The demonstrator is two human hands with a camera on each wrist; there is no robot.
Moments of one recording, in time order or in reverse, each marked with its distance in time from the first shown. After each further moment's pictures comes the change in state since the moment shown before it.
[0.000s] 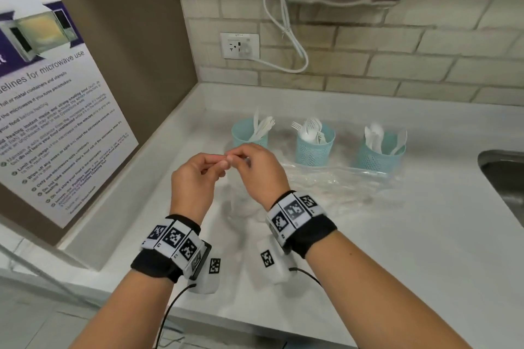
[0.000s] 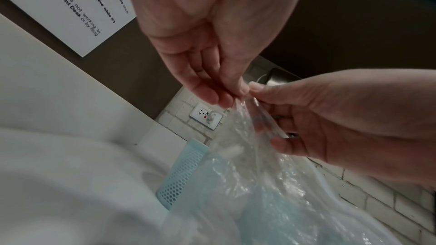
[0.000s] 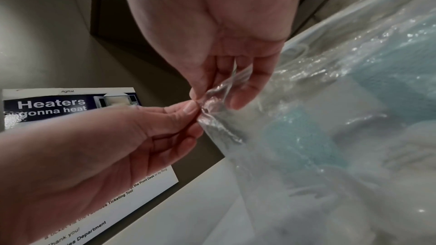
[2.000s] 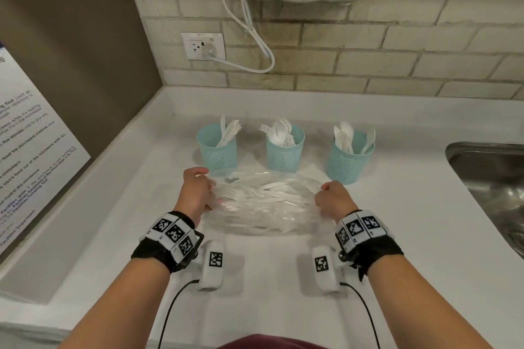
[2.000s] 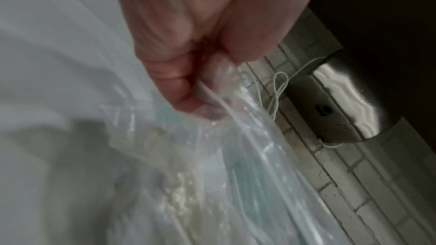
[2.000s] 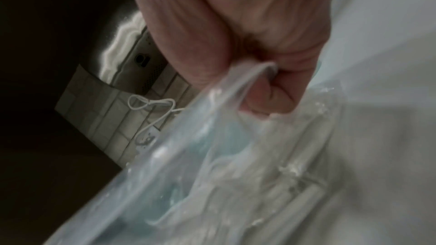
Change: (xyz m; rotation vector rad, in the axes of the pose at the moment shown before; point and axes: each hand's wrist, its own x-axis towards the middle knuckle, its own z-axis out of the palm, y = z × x) left_hand 0.025 -0.019 0.075 -0.225 -0.148 -0.564; right_hand -0.033 0.152 -0.112 0.050 0.099 0.828
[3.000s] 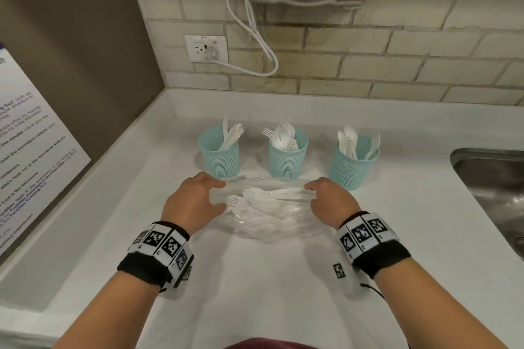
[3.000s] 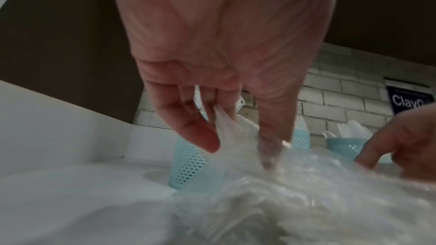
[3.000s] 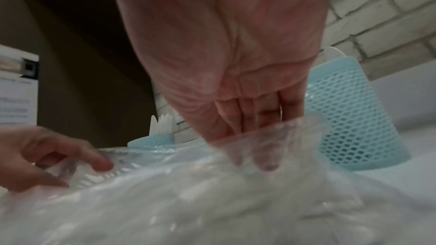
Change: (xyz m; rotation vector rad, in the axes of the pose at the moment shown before) left_hand 0.008 -0.011 -0.027 1.107 -0.083 0.619; right_hand -0.005 -0.009 -0.001 -0.607 -0.055 -0.430
